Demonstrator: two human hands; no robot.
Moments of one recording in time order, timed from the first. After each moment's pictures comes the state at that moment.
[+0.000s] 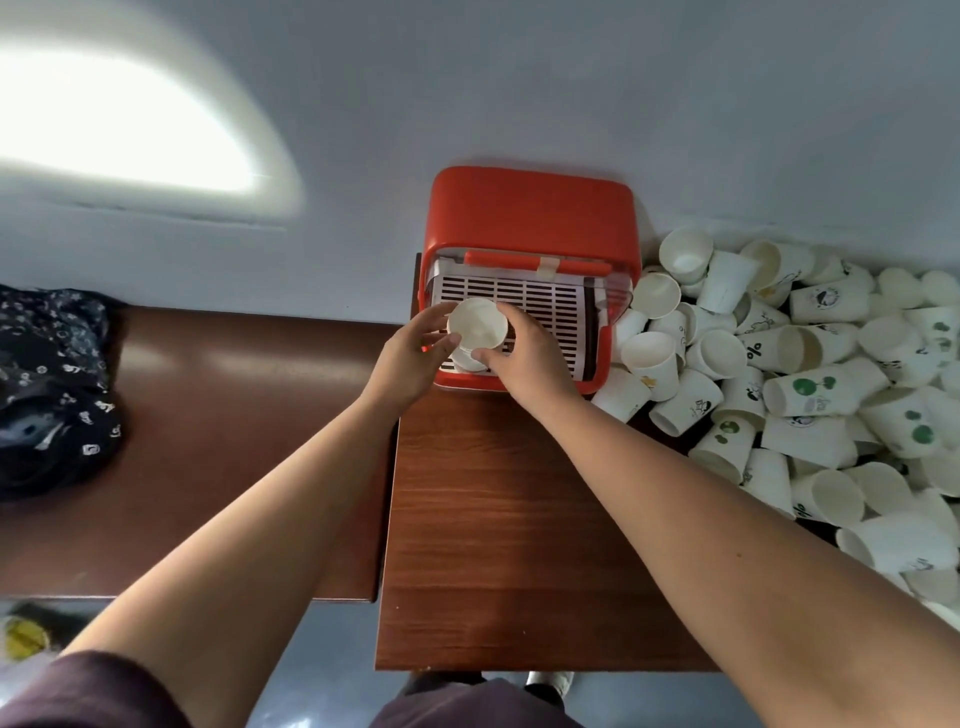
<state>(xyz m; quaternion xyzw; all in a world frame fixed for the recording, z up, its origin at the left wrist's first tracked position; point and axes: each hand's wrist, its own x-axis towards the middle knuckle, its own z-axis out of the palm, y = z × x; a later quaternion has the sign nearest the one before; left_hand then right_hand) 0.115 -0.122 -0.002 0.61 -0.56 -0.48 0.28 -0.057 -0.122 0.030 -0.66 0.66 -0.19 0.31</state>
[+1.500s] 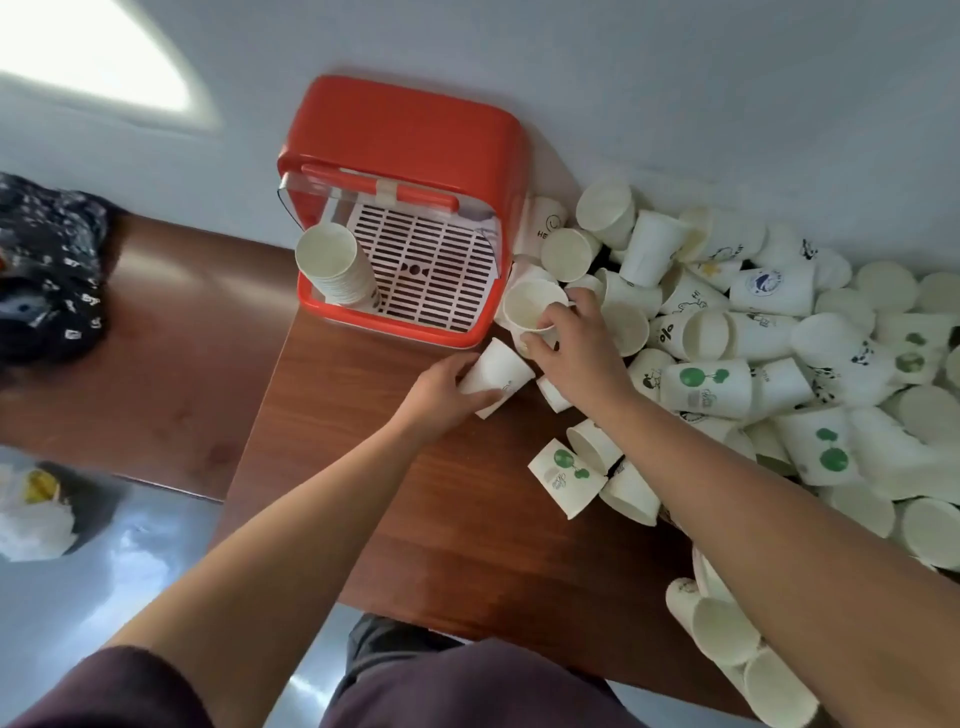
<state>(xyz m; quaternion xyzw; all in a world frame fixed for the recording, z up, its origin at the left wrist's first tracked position) -0.131 -0.050 -0.041 0.70 -0.50 -0.48 0.17 -0.319 -0.122 -0.010 -0.77 0.56 -0.16 0.26</state>
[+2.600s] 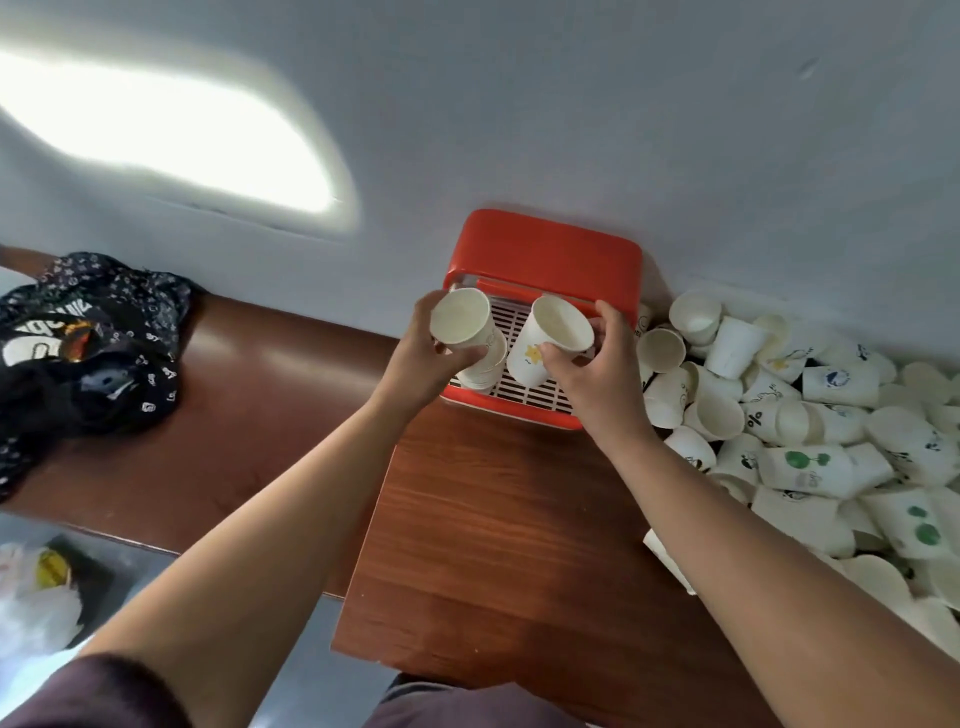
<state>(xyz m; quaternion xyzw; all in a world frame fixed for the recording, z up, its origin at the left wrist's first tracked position) 0.081 -0.095 0.055 0.64 -0.46 -0.45 0.42 -0.136 -0.108 0.089 -0.62 0.62 -0.34 0.34</state>
